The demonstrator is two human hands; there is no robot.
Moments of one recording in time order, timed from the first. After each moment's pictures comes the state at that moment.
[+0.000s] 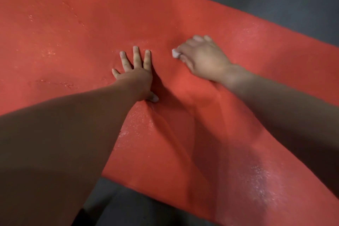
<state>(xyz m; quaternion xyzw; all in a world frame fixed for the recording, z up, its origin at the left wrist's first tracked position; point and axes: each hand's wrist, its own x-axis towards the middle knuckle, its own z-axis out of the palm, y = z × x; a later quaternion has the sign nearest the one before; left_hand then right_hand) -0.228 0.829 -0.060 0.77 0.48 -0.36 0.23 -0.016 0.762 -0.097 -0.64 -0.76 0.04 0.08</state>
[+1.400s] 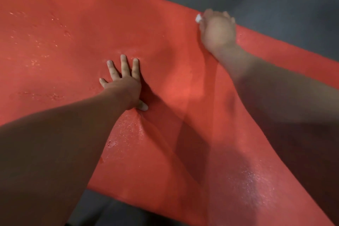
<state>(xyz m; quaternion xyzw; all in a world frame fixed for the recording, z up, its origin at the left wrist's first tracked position) -0.222 0.831 -0.059 0.76 0.48 -0.38 0.22 0.065 0.811 -0.092 -0.86 -0.50 -0.03 0.05</state>
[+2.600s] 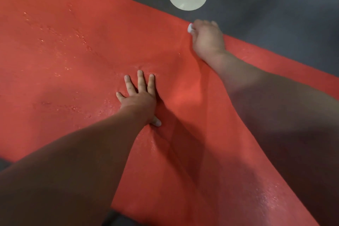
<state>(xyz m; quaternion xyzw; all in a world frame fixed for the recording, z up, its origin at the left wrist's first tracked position) -0.222 0.833 -0.062 0.76 0.48 -0.38 0.22 0.032 0.878 -0.101 -0.81 -0.56 0.05 0.16</state>
